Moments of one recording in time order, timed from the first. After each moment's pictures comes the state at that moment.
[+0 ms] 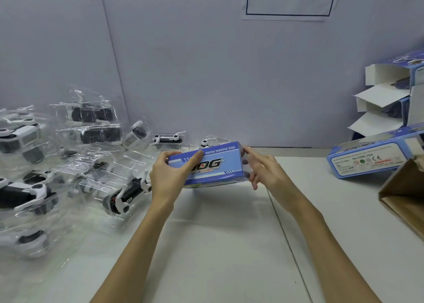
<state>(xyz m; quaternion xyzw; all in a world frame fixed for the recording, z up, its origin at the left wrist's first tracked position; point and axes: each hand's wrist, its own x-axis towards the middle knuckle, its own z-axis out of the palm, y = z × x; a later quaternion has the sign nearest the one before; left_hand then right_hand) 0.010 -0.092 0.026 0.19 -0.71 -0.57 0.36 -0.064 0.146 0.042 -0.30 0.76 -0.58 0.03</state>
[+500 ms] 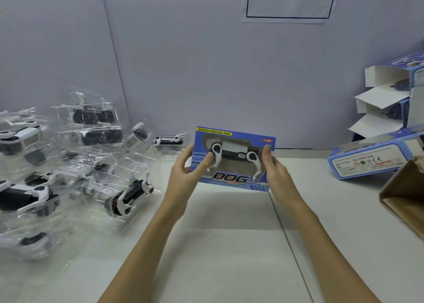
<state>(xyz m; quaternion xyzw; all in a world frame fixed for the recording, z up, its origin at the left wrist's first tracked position) 0.008 -0.071 0.027 0.01 -0.69 -0.68 0.25 -0.070 0.140 0.034 -0.15 0.77 -0.62 -0.02</state>
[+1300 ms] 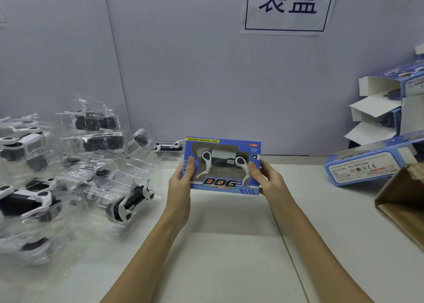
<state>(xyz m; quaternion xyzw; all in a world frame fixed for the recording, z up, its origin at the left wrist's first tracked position) 0.003 -0.069 0.018 0.05 -0.57 -0.77 0.27 -0.065 0.134 0.028 -0.19 0.69 -0.70 0.02</state>
